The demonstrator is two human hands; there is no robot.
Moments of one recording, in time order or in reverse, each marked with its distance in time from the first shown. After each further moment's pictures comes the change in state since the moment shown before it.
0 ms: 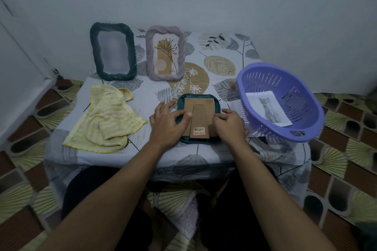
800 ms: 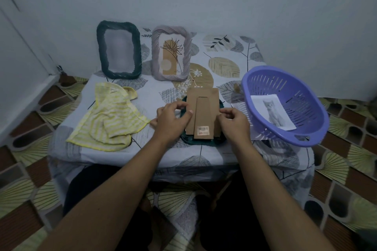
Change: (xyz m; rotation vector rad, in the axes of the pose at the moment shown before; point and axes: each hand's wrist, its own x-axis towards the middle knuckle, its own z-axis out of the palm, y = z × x) left_hand 0.002 0.016 -0.013 -0.327 0.067 -0.149; right_hand 0.005 -0.001 0.006 0.293 0.071 0.004
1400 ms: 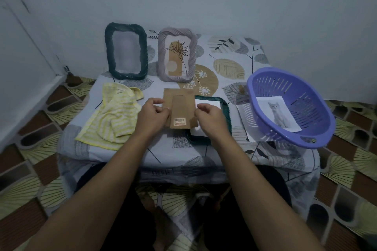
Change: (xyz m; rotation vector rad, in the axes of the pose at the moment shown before) left_hand 0.010 -0.019 -0.058 -0.152 0.079 -0.175; right_hand -0.024 -0.043 0.047 0.017 -0.286 -0.015
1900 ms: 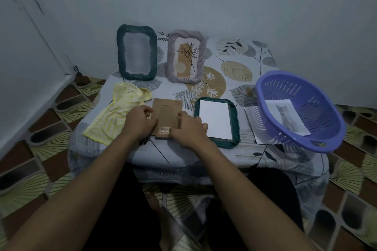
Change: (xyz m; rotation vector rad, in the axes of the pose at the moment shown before) left_hand 0.011 -0.025 -0.048 0.414 0.026 0.029; right_hand -0.015 -0.014 0.062 -0.675 -0.250 -0.176
